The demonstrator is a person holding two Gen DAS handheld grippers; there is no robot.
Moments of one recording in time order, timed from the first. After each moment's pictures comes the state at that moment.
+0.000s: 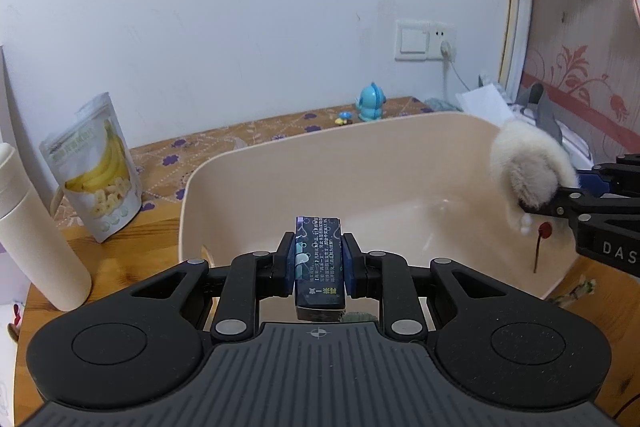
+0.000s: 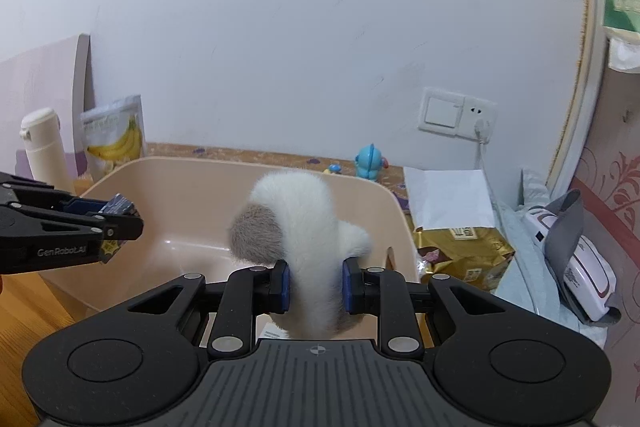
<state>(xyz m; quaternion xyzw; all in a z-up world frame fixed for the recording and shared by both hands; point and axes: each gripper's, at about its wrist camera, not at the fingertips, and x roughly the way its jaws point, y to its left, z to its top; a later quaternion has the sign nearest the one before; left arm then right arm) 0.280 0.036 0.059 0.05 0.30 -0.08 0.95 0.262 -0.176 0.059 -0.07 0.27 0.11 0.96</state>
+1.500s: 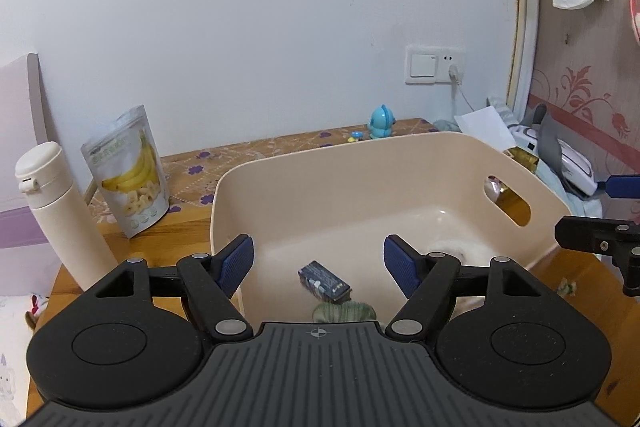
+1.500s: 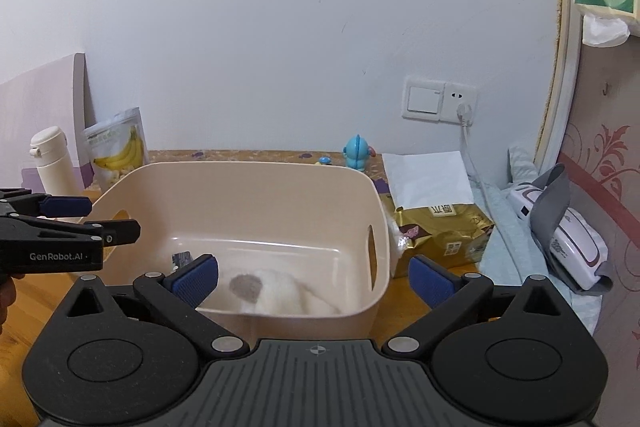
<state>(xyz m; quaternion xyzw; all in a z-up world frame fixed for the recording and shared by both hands) 0.225 0.032 0.083 0.04 0.27 -0.04 0.96 0.227 -0.201 0.081 -0.03 0.27 0.10 0.96</state>
